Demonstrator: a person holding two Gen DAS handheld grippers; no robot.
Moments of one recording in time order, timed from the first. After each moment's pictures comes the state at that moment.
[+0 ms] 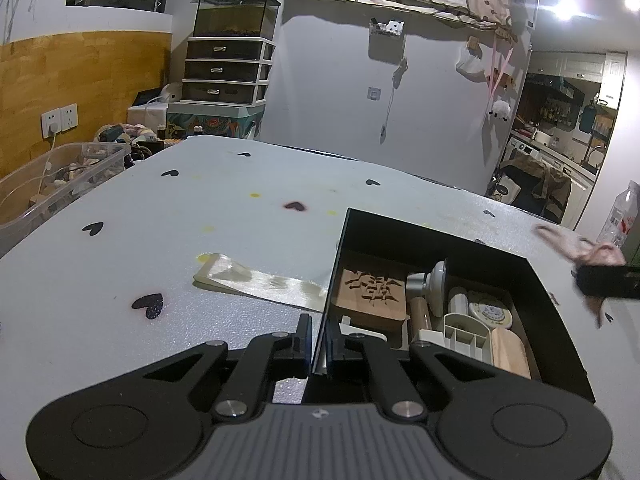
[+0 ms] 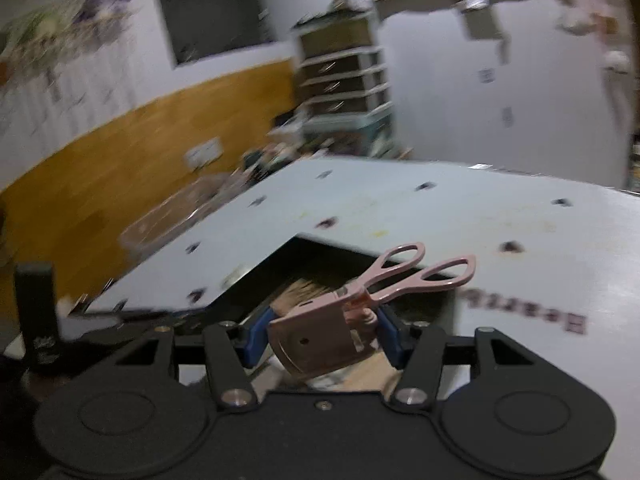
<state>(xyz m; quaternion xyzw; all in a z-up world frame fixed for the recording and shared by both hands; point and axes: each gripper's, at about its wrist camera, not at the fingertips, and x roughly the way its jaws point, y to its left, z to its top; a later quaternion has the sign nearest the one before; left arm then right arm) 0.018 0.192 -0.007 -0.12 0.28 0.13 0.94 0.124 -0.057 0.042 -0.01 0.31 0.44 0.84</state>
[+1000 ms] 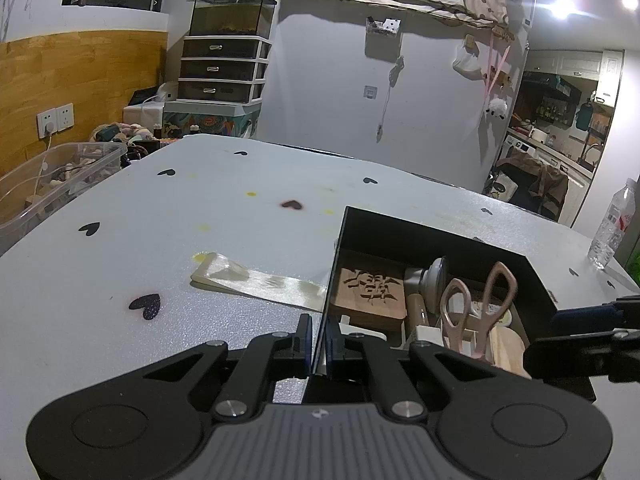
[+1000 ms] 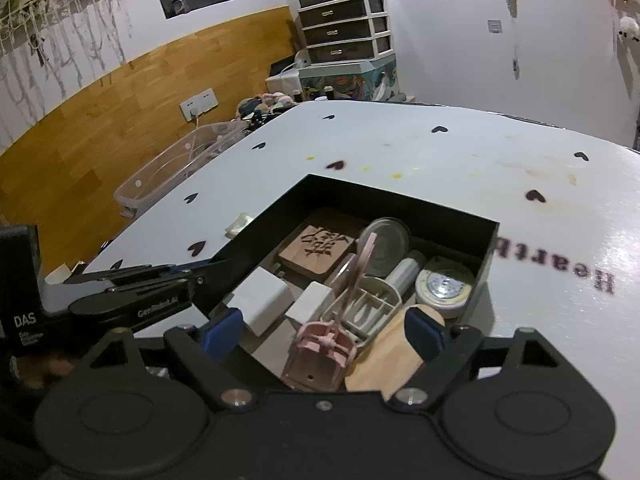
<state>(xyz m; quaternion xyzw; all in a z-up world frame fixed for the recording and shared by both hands) 0.019 0.193 -0.010 -0.12 0.28 0.12 0.94 0.120 -0.035 0.023 -0.03 0.37 0.42 0.83</state>
